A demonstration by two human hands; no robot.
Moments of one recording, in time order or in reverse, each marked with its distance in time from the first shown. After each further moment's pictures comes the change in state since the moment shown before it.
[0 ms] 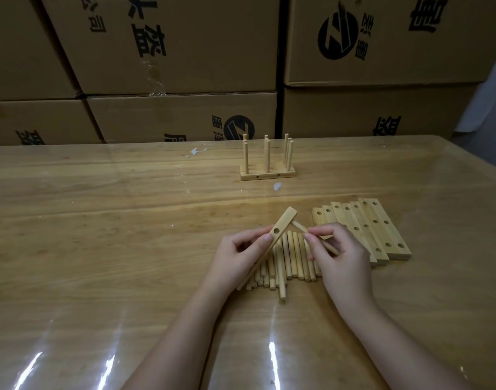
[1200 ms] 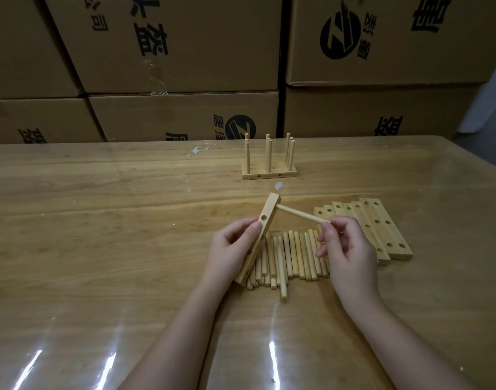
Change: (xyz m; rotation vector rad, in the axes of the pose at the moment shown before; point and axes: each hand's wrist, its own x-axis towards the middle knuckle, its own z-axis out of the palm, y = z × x) left_hand 0.002 0.001 -0.004 -0.192 0.152 -0.058; right_hand 0.005 0.003 -0.003 0.069 0.029 -0.002
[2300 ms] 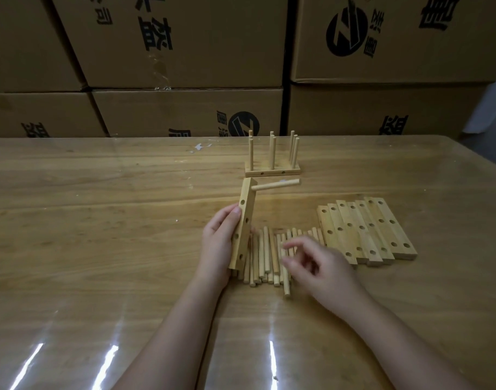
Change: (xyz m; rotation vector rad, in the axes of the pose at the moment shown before) left_hand 0.010 -0.002 -0.007 -0.297 0.168 -0.057; right_hand -0.010 -0.004 0.004 -0.230 -0.608 -0.053
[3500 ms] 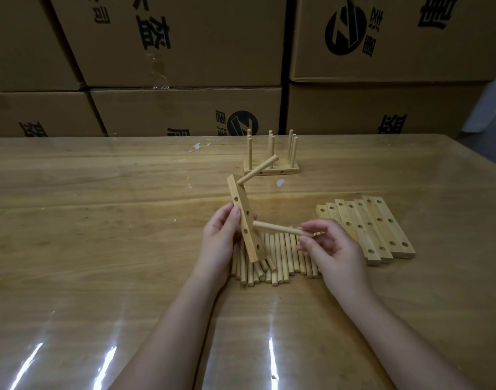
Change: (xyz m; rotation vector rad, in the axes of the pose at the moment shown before) left_hand 0.003 -0.004 0.001 0.017 -0.052 -0.010; right_hand 0.006 0.003 -0.003 0.433 0.343 0.127
